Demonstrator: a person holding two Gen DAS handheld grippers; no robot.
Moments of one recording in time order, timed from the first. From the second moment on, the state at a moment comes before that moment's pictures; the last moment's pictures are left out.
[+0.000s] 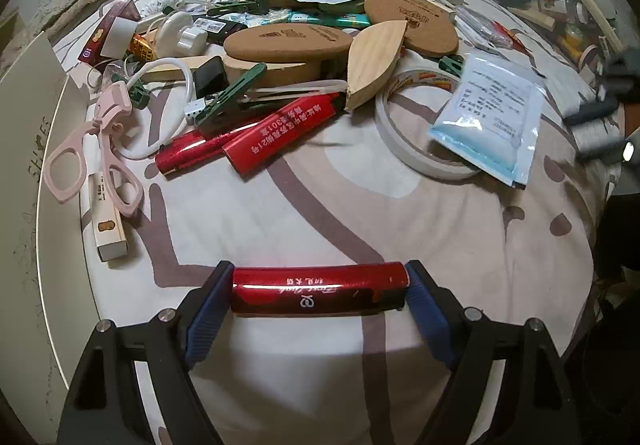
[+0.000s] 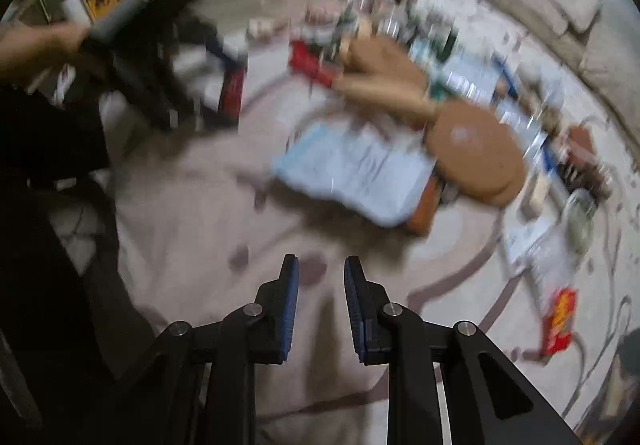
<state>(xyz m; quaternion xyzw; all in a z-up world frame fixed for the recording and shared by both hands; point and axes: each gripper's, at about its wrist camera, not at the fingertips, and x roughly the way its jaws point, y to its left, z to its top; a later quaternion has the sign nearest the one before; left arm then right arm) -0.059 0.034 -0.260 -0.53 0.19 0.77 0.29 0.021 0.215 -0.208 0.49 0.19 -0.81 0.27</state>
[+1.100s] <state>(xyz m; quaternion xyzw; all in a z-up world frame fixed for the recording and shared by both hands) -0.048 0.043 -0.256 -0.51 0.19 0.78 0.30 -0.020 0.187 -0.236 0.54 0.14 -0.78 0.27</state>
